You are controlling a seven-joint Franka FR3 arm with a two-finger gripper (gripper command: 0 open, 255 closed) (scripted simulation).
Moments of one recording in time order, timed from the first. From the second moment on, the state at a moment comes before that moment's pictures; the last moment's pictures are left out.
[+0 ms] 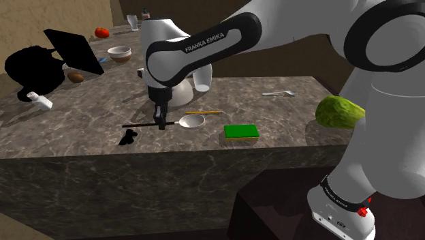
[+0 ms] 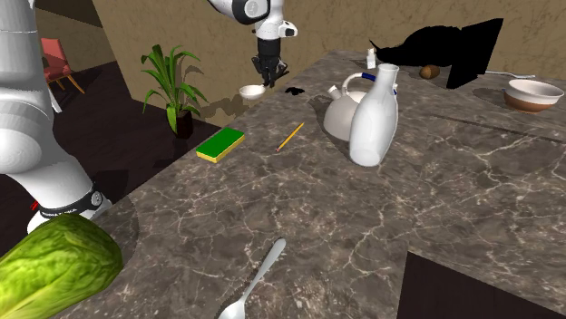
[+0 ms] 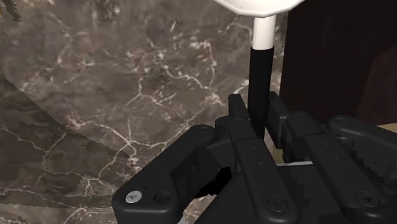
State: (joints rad) arm 0.49 0.34 0.13 -1.69 0.10 2.10 -0.41
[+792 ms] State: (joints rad) arm 0.49 0.40 0.13 -1.76 0.10 2.23 -0.42
